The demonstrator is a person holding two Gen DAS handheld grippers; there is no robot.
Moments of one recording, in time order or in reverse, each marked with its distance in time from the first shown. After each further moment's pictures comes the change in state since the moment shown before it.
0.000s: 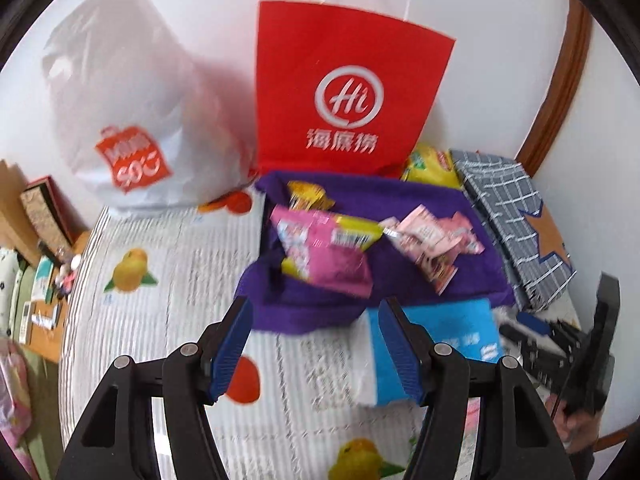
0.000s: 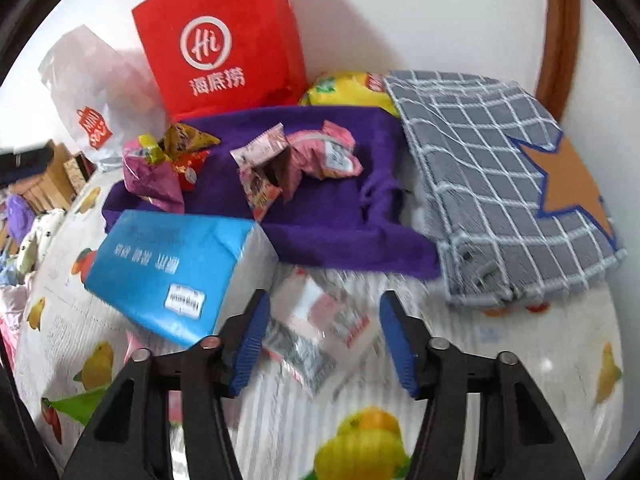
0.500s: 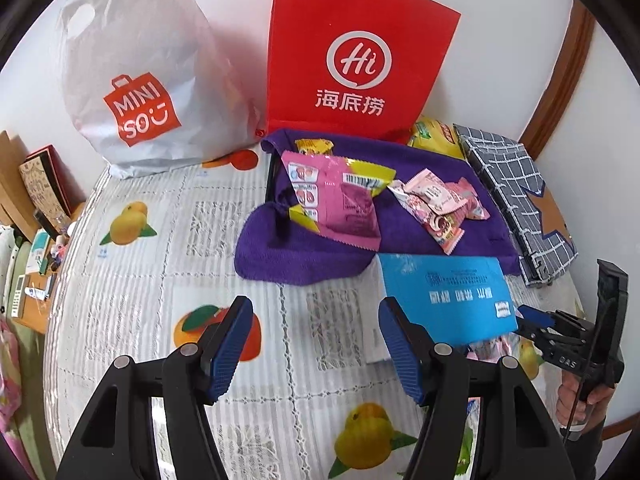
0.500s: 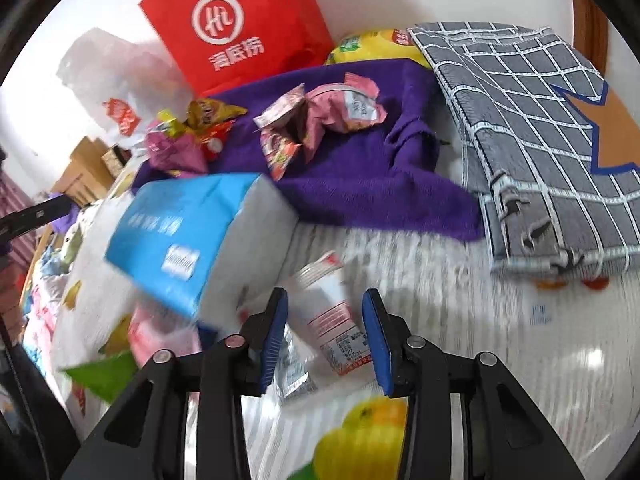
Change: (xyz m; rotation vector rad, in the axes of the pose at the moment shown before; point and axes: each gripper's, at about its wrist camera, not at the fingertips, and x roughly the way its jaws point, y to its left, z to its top) left arm 0.005 0.008 -0.038 -0.020 0.041 -0.024; right arm 0.009 -0.014 -0.028 0.033 0.104 0.197
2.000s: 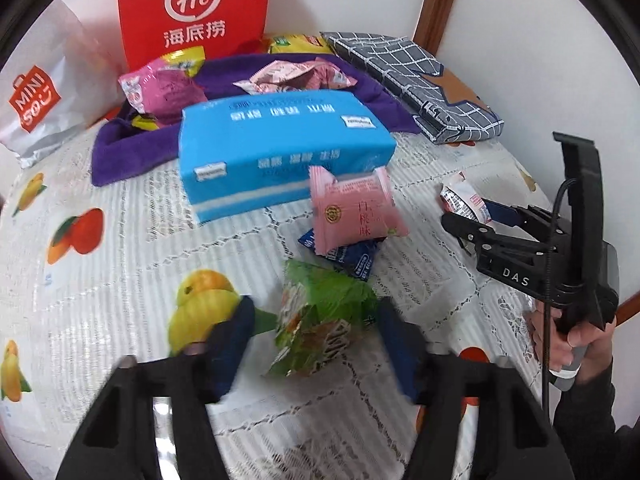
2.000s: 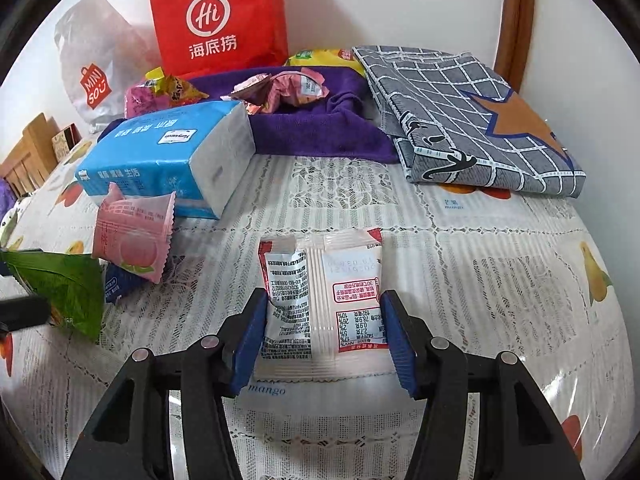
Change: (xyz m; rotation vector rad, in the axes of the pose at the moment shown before) left arm 0.014 -0.099 -0.125 0.253 0.093 -0.187; right arm -0.029 0.016 -0.086 -0.018 -0.124 -0.336
